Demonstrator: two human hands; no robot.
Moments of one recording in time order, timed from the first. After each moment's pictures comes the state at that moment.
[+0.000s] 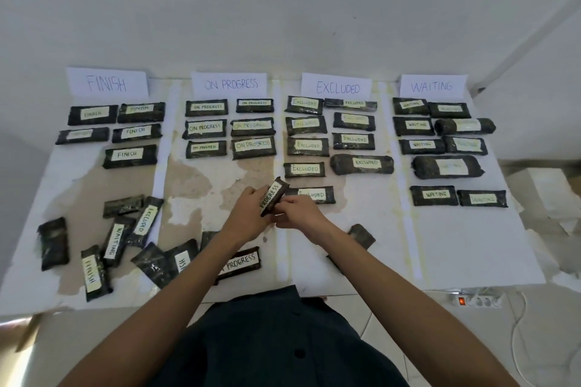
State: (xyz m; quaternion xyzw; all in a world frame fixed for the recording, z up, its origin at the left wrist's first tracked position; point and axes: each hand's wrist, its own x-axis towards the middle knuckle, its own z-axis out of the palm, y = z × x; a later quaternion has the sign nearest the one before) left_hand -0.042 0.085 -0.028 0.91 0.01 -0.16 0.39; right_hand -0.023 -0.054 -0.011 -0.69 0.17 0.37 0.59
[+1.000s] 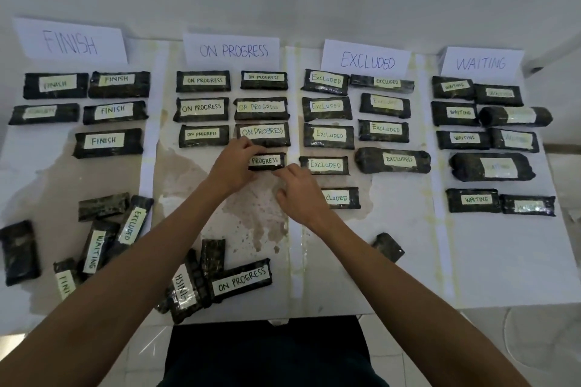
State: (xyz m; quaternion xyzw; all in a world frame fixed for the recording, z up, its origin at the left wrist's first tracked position) left_hand 0.074 0.158 -0.101 0.96 -0.08 -0.13 0.25; right_hand 0.037 -0.020 -0.086 -0.94 -0.17 0.15 0.24
